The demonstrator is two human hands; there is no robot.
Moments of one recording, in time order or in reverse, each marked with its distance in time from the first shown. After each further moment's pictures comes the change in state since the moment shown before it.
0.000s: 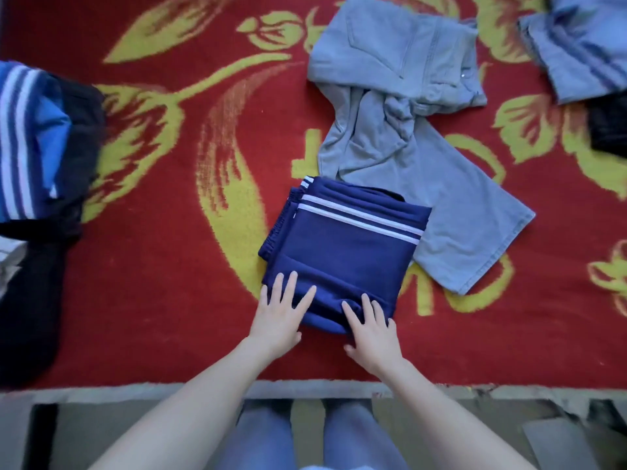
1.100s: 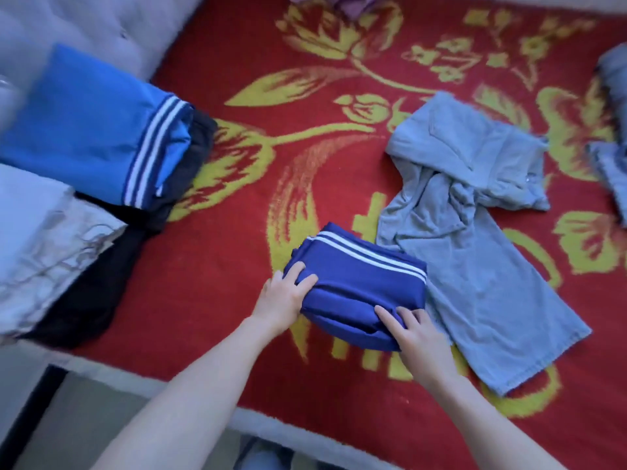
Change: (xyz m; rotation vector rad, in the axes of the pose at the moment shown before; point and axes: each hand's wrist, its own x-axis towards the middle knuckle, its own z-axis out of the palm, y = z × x) left_hand 0.014 -0.089 -0.025 -0.170 0.616 -0.180; right_hand 0.039 0.013 -0.082 -0.193 0.725 -0.517
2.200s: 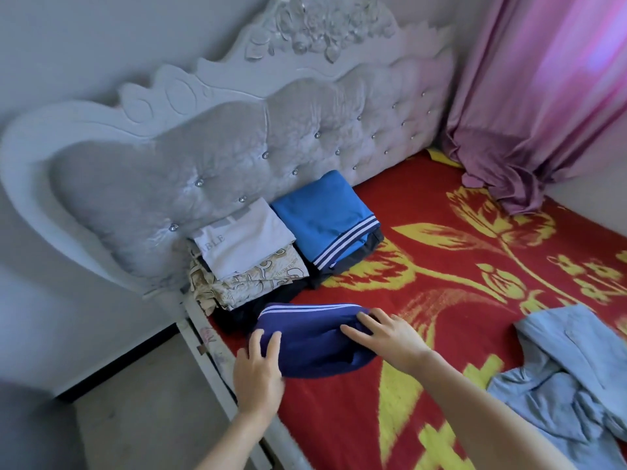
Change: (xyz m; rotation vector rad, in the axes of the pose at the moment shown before) left_hand -0.214 -0.079 -0.149 -0.096 0.410 -0.956; right_hand 0.179 -0.244 -0.141 -0.470 -0.192 -0.903
